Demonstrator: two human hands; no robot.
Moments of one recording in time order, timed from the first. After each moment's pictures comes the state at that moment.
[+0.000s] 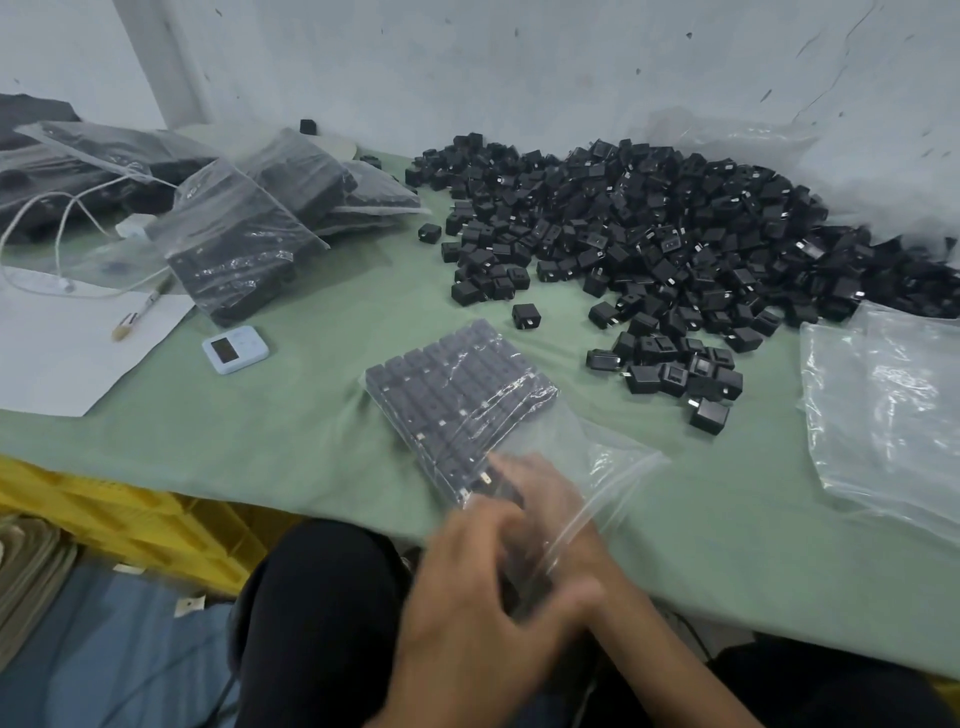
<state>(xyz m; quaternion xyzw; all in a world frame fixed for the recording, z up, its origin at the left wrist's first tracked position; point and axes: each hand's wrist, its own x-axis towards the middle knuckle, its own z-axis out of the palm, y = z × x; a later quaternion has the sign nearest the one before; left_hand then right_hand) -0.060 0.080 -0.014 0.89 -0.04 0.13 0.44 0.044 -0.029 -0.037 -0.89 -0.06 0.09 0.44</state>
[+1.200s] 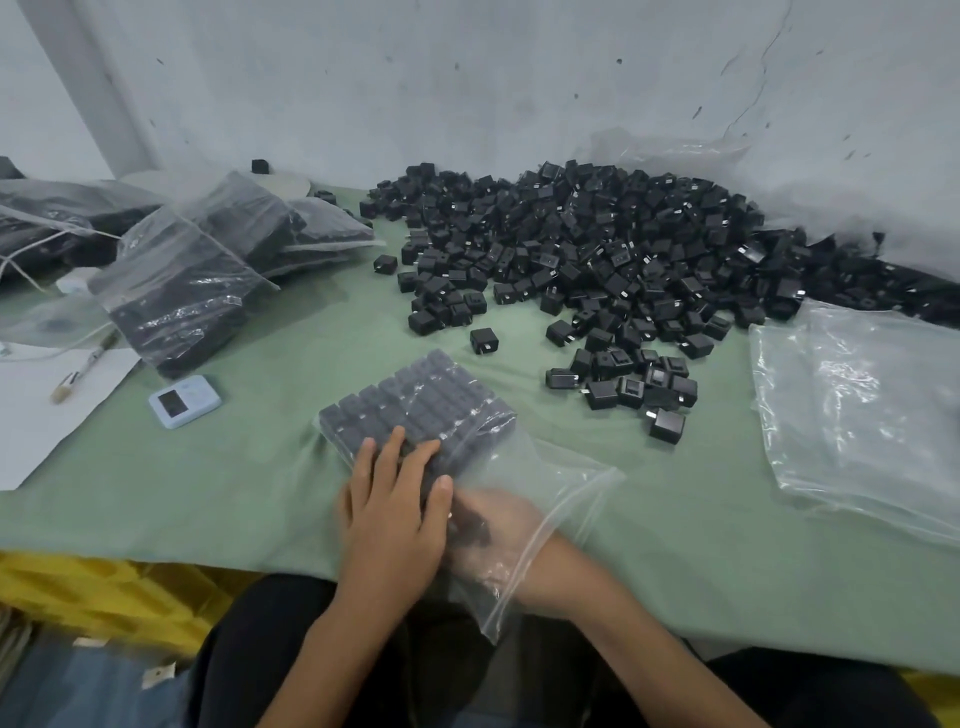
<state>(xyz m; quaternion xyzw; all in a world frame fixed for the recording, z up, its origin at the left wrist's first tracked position) 0.037 0.107 -0.042 0.95 0.02 0.09 0.30 0.031 -0.040 -0.004 -0.86 -0.27 0.09 0.42</state>
